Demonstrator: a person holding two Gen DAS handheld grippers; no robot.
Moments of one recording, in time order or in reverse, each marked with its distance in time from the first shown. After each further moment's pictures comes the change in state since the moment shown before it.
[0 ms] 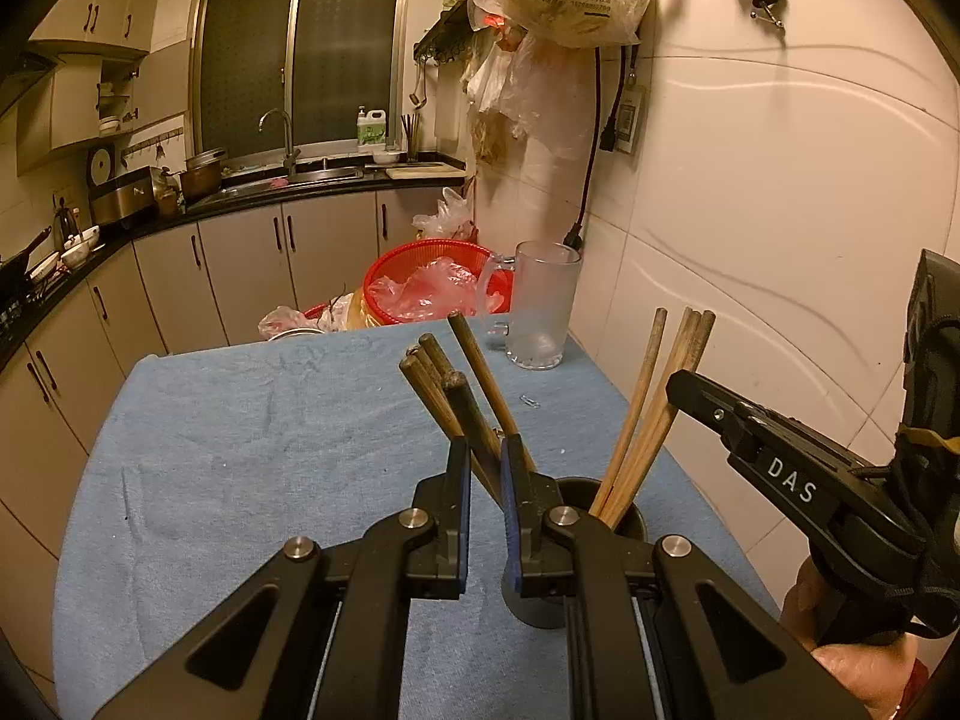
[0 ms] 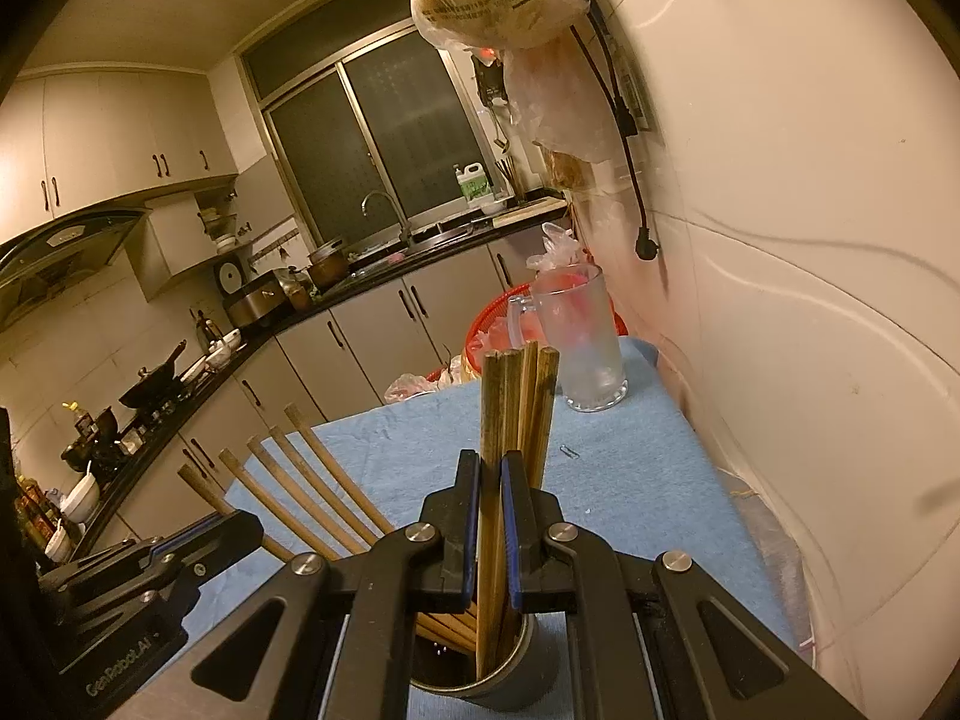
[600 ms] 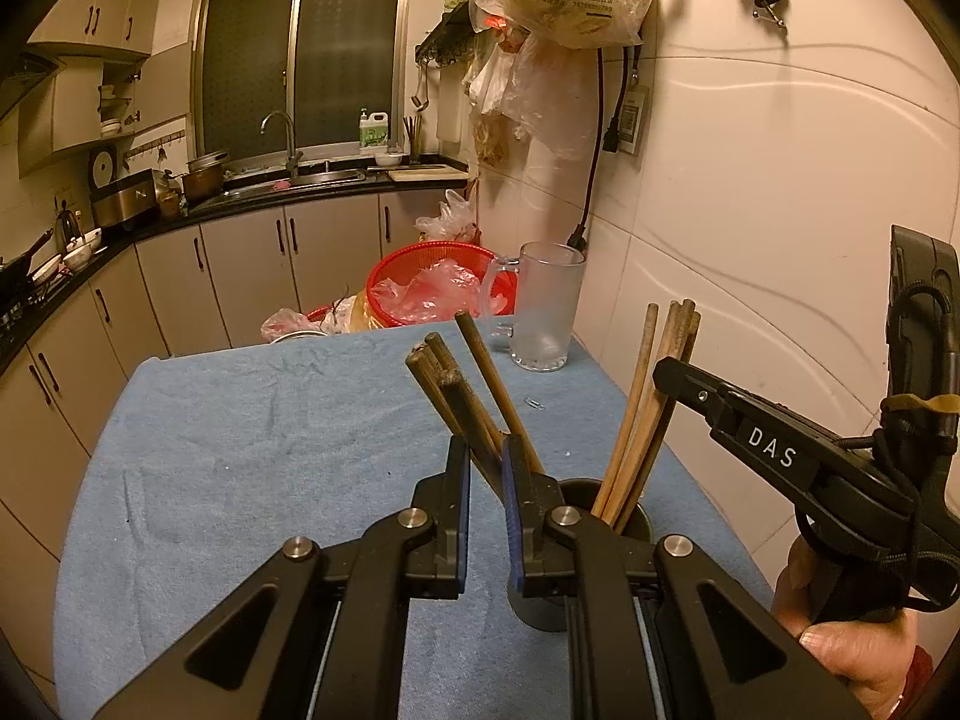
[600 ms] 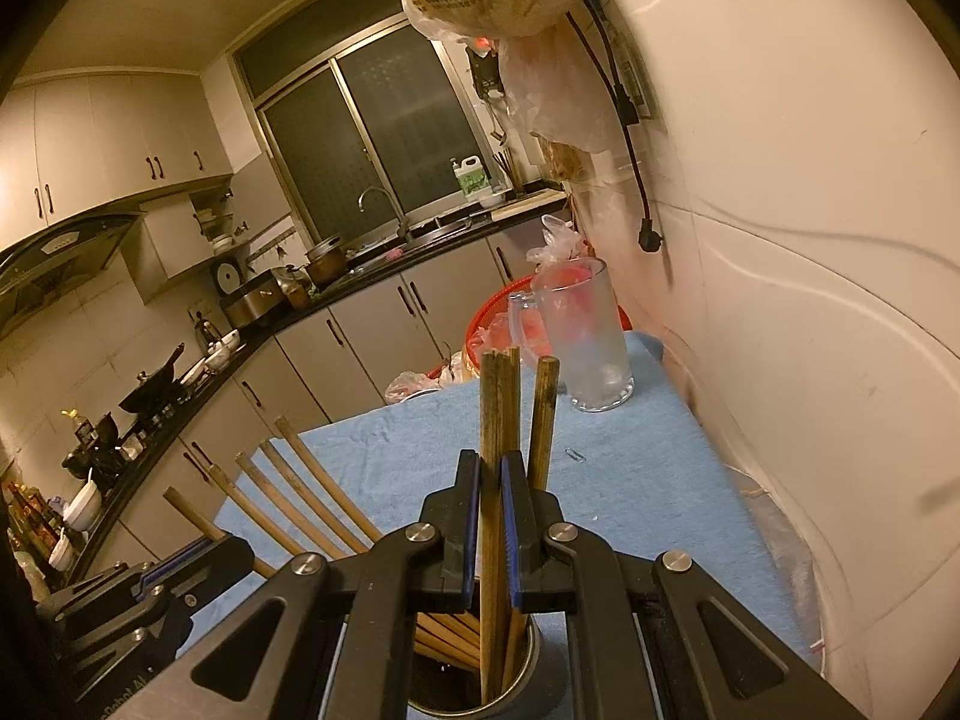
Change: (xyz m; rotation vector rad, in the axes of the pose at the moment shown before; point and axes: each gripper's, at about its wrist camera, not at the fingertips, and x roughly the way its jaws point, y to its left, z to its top) left arm -0.002 0.001 -0.001 0.004 -0.004 0.007; right arm 0.016 -0.003 0.007 0.017 0.018 0.006
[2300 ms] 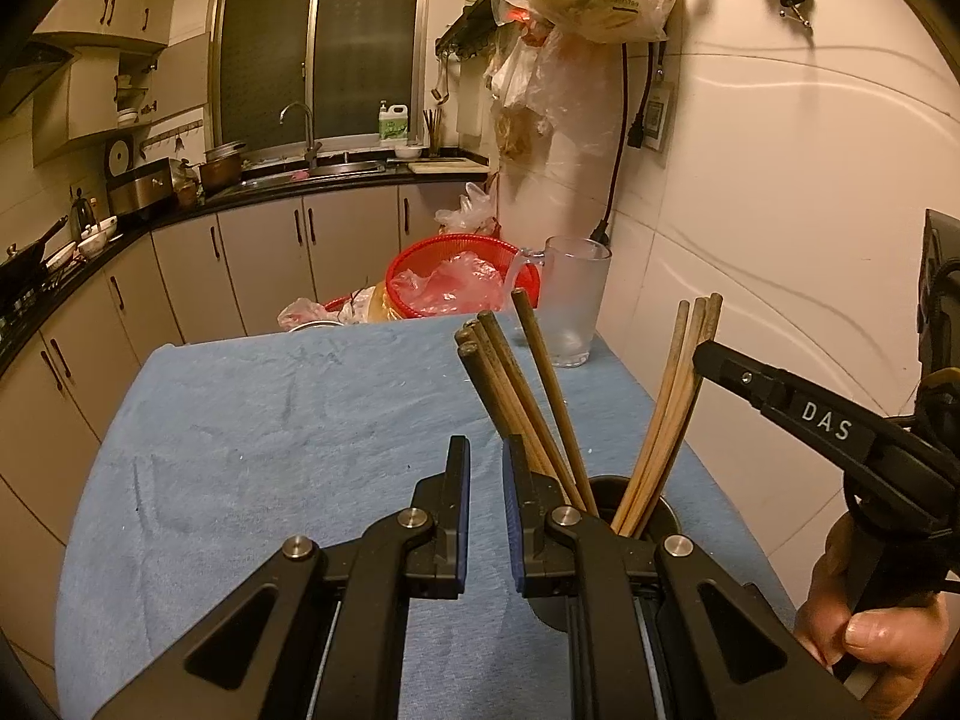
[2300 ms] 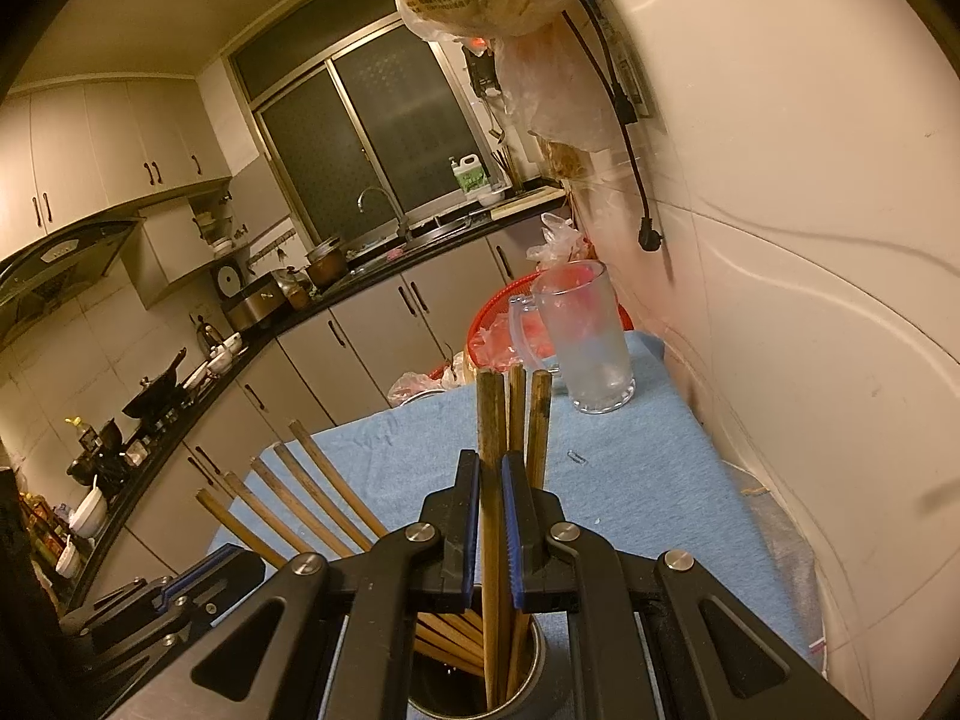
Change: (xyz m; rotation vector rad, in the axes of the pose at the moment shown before) left arm 0.011 0.006 0.000 -0.028 0.013 0.044; right arm 0.000 -0.002 0.006 0.018 0.005 0.008
